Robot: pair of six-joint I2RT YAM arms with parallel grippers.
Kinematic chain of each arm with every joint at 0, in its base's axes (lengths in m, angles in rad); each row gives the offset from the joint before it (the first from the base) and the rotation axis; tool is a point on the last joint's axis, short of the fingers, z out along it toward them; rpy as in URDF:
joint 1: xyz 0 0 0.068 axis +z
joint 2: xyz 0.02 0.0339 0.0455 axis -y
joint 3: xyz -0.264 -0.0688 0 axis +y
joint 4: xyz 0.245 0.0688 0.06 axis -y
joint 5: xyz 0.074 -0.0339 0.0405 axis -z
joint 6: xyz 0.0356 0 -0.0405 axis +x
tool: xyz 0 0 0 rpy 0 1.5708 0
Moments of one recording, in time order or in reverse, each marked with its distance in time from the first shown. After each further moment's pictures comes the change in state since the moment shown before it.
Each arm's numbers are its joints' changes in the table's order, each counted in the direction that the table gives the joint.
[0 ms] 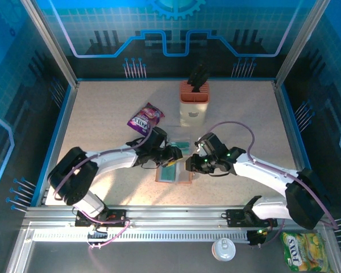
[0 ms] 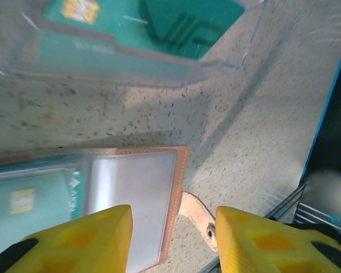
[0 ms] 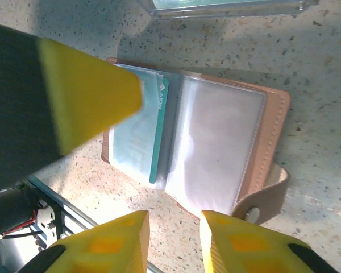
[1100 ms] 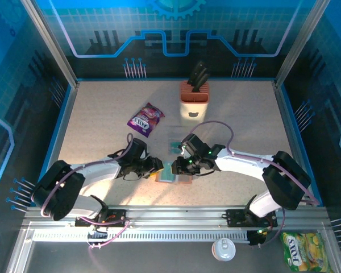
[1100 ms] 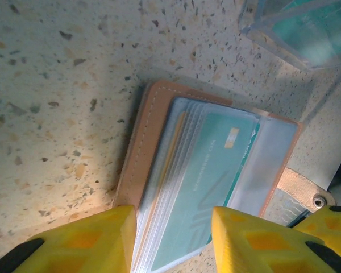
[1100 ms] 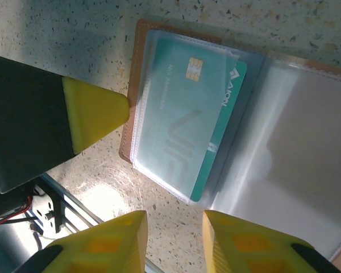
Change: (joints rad) left arm 0.124 0.164 0.295 0.021 0.053 0.034; right arm 0.119 -0.226 -0.118 0.062 -0.023 0.011
